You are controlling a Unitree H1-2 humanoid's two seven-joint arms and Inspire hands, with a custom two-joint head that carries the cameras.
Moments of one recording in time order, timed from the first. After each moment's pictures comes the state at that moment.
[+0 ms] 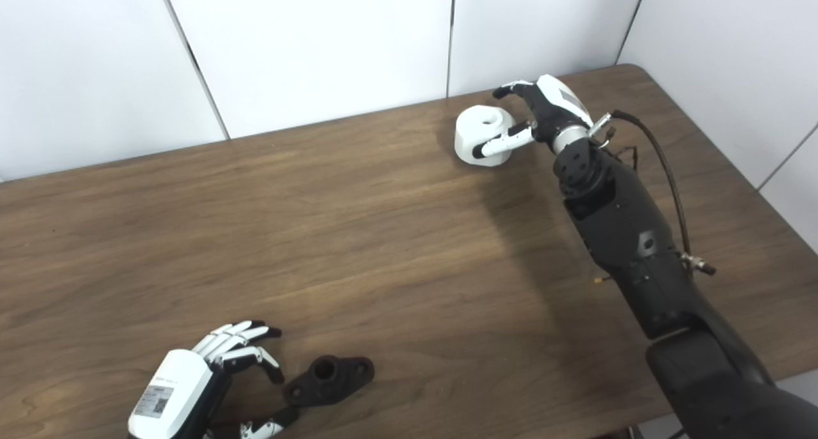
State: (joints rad) left arm 0.24 0.34 -0.31 -0.30 0.85 -0.25 -0.05; right arm -0.50 -0.51 0.09 0.22 -0.48 0.42 0.13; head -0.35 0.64
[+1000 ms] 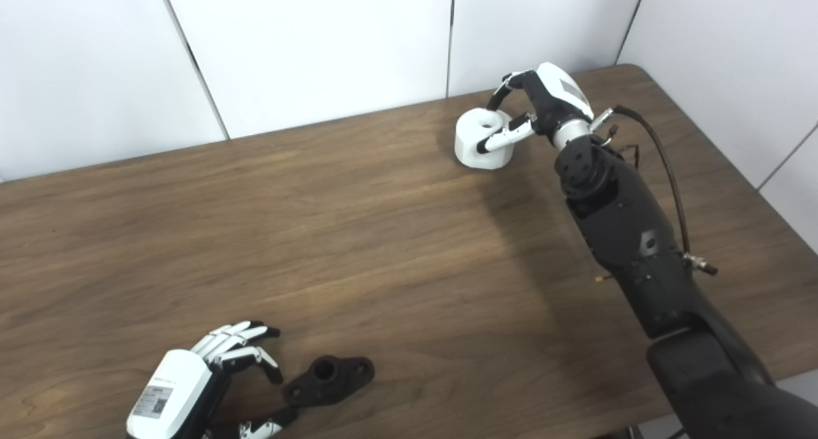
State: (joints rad) left arm 0.24 0.34 -0.30 -0.31 0.86 -0.24 -0.06; right arm -0.50 -0.51 0.08 0.22 -0.48 0.34 0.08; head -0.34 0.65
